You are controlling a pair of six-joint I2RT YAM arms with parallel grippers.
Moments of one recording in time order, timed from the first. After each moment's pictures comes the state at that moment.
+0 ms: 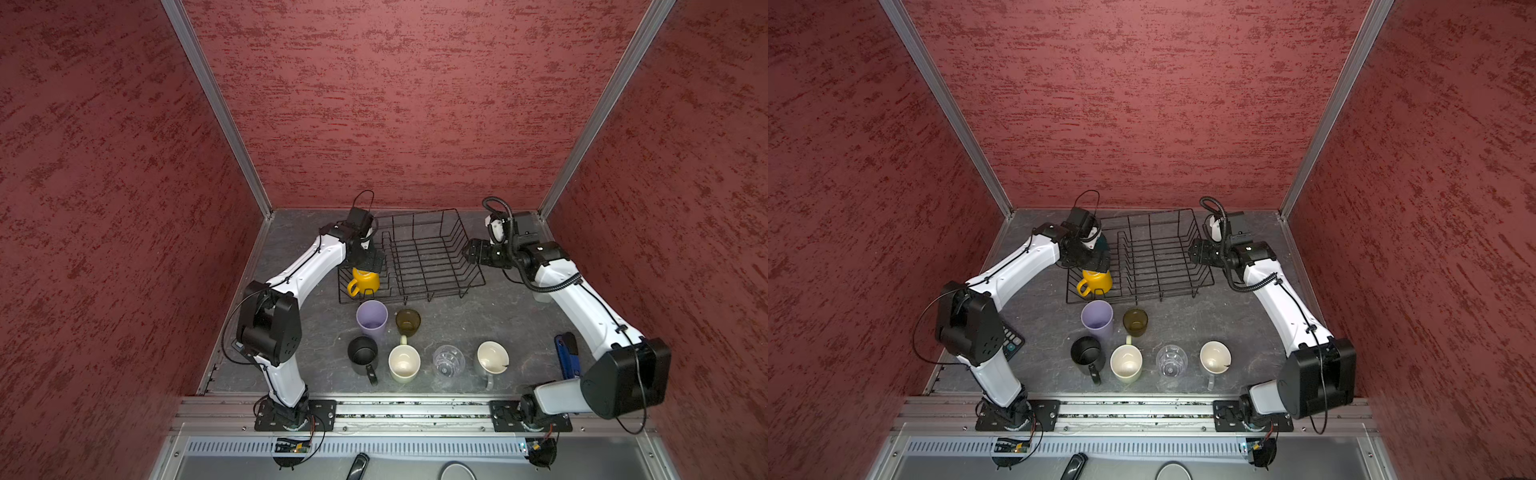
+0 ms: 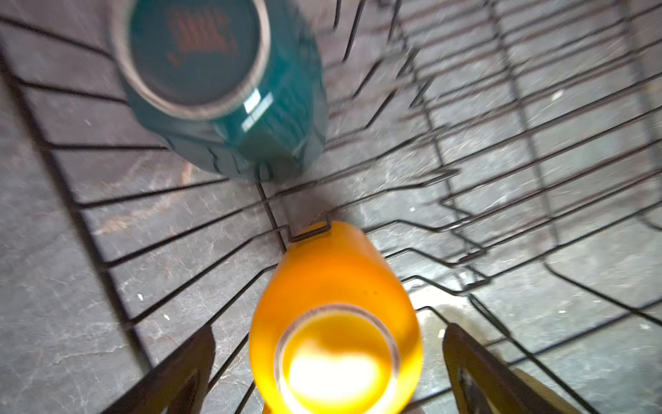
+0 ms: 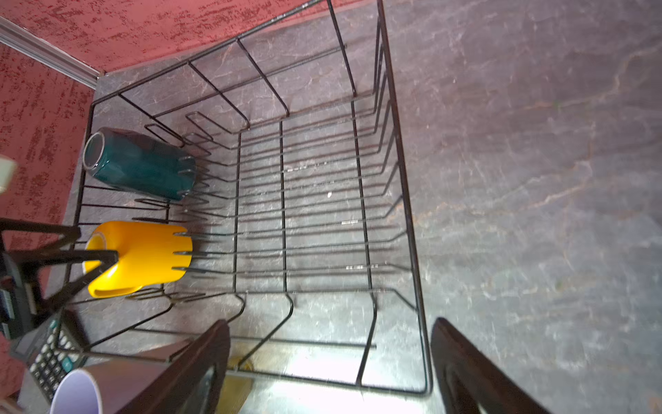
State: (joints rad) left arm -0.39 1.74 1.53 -0.90 0.00 -0.18; right arm 0.22 1.40 1.29 -0.72 -0.20 0.33
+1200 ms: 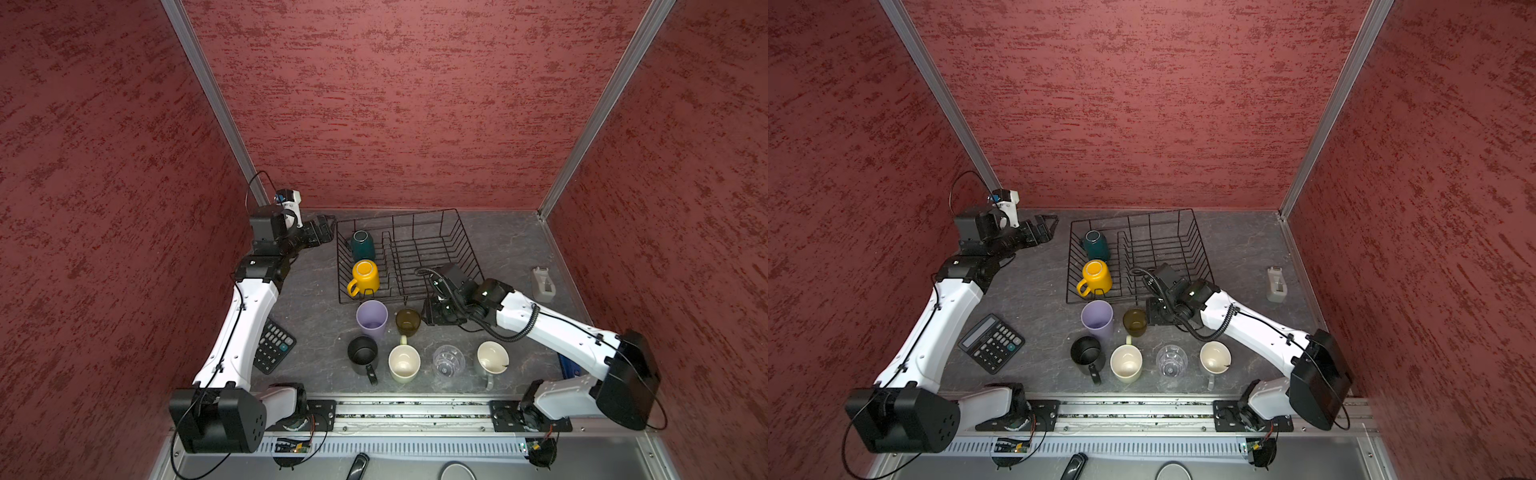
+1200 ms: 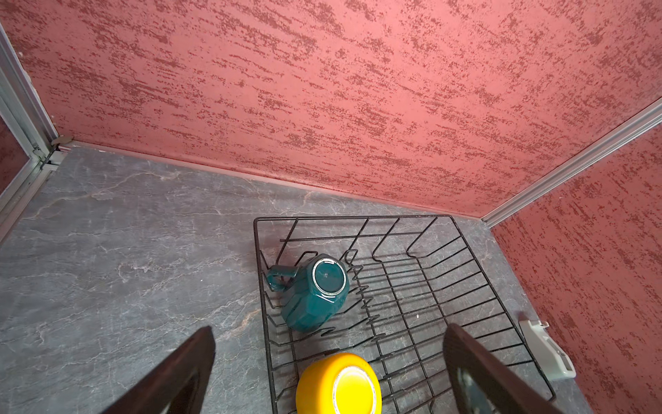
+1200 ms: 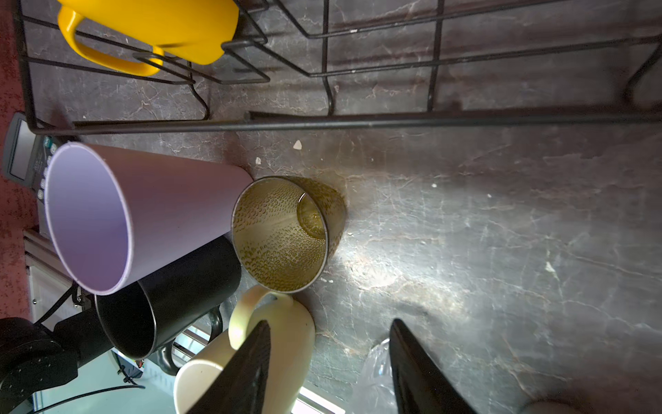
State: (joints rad) left arm 0.02 1.22 1.19 -0.36 0.32 -0.32; right arm 0.83 1.42 1.09 -0.76 -0.10 0.74
